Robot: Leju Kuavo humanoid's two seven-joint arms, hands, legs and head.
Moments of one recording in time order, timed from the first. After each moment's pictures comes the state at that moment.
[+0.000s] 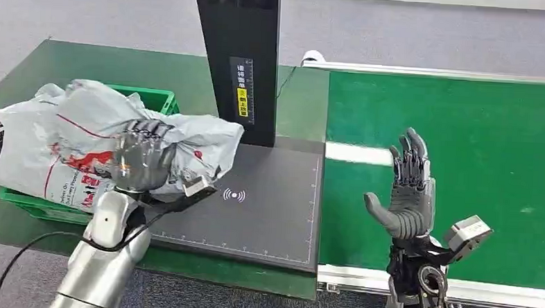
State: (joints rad) left arm -0.35 0.04 -0.22 -1.31 -1.41 0.62 -0.06; right arm -0.20 0.06 -0.01 -1.29 -0.07 0.31 -0.62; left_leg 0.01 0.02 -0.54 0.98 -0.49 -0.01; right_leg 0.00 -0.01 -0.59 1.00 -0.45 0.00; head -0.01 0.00
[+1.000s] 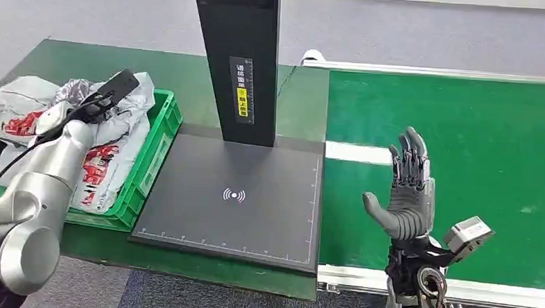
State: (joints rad) left arm -1.02 0.17 0.14 -0.44 -1.22 0.00 0.26; right arm -0.20 0.08 -0.01 -1.32 -0.06 0.32 -0.60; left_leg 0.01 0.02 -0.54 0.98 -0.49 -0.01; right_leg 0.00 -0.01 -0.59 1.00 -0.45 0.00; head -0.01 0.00
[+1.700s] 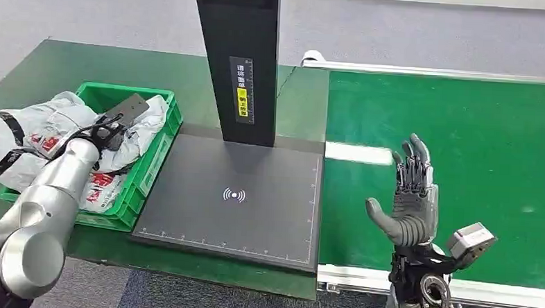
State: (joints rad) left arm -0.97 0.14 0.24 -0.35 -1.12 -0.14 0.15; right arm -0.16 0.08 -0.03 -1.36 -0.05 0.31 -0.57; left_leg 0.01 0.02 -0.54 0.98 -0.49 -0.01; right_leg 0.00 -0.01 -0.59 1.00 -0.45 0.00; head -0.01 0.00
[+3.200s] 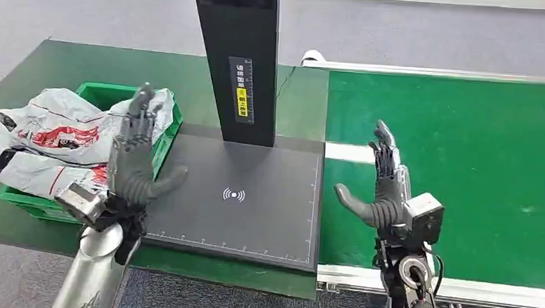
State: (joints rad) left arm -0.28 -0.05 -0.21 -1.48 -0.08 -0.13 -0.60; right arm -0.27 0.04 0.14 -1.28 0.10 0.14 -0.47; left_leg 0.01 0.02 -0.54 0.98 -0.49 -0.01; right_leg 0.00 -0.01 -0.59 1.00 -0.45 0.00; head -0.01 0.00
